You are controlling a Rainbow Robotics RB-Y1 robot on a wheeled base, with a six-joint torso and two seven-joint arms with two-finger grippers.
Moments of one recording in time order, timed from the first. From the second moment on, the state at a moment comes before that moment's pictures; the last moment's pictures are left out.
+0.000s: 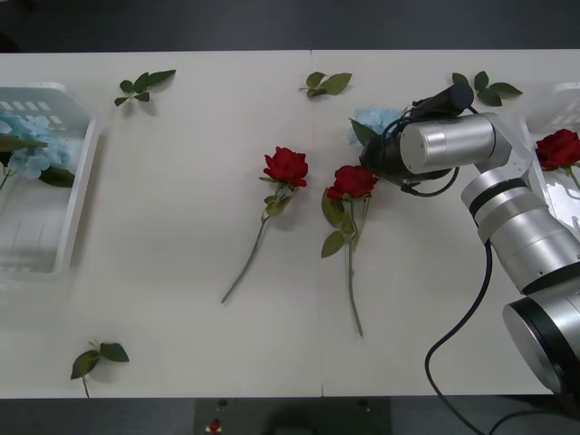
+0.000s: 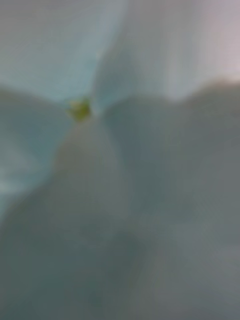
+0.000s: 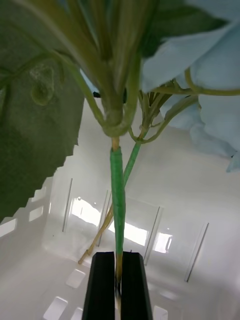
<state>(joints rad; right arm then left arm) -0.81 -0.30 0.21 -0.93 -0.48 0.93 0.98 -0.45 0.94 -0.01 -1.34 0.58 1.32 -1.36</state>
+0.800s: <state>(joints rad) -0.86 -0.60 0.17 -0.92 -1.17 0.97 1.31 -0.45 0.94 0.13 -1.52 0.68 1.51 -1.51</state>
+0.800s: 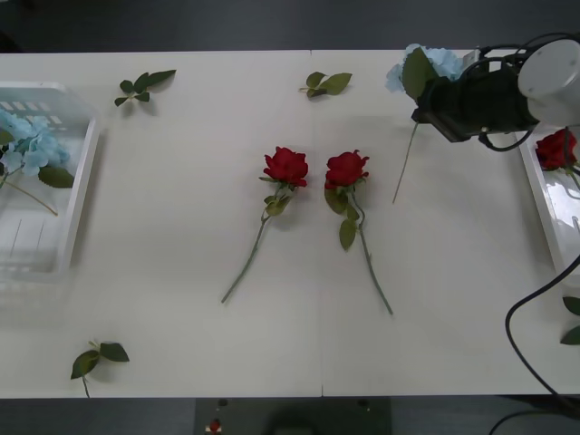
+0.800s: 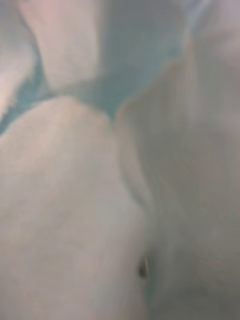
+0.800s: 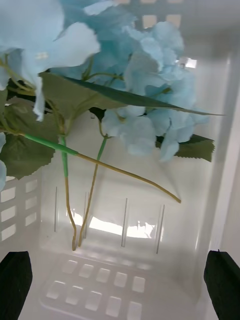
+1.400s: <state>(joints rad) -0.86 -0.74 0.17 -0.92 -1.86 1.07 1.84 -0.45 0.89 0.15 -1.66 1.01 1.56 -1.55</state>
